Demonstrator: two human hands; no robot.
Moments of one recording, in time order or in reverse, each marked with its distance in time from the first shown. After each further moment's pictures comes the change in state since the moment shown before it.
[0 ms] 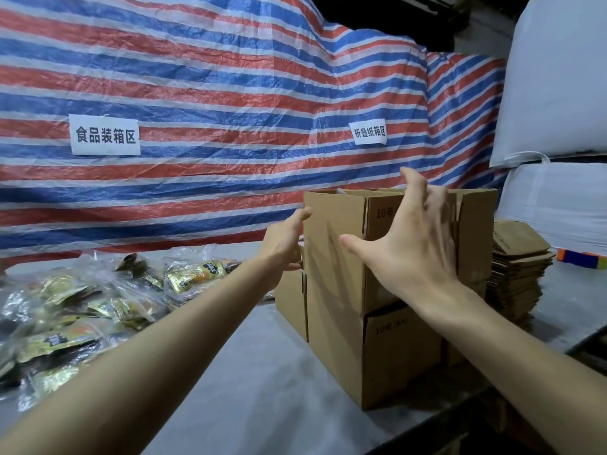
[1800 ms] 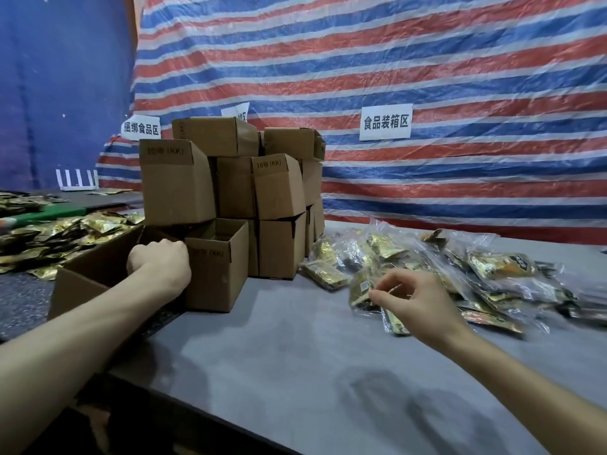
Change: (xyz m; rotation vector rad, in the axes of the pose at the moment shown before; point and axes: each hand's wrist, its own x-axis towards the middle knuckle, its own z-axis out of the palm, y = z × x) left_hand -0.304 -0.013 -0.534 1.814 0.786 -1.032; right_hand -0.163 -0.325 0.191 1.032 -0.963 -0.157
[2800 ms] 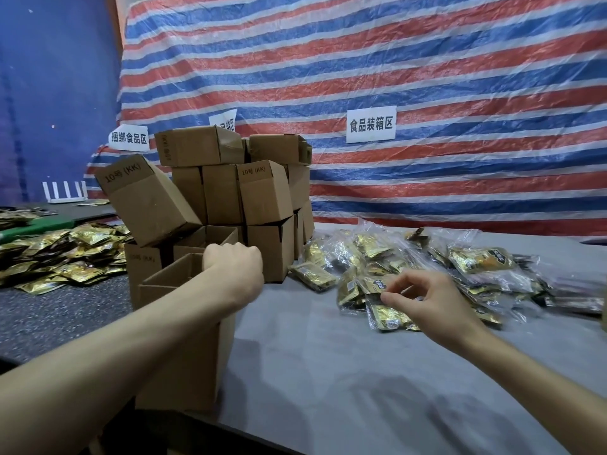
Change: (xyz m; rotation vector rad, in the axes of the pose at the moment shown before) left_hand -0.084 0.074 -0.064 -0.035 0.076 0.383; right_hand -0.017 0.013 -0.038 -0.019 0.038 -0.012
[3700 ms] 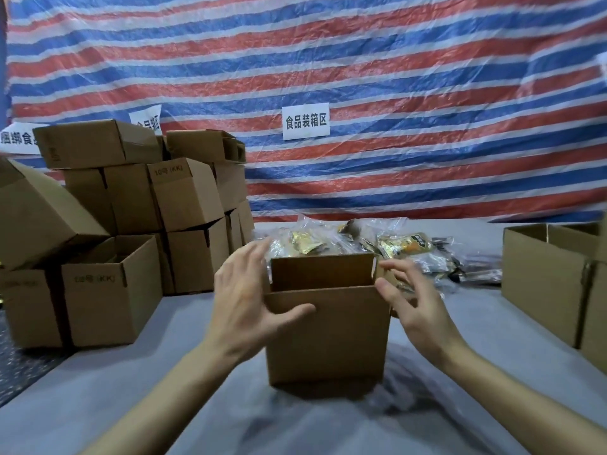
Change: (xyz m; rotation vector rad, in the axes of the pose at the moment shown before) left_hand 0.004 0.115 0.060 -0.953 0.569 0.437; right_hand -0.036 0.065 -0.050 0.153 0.296 0.072
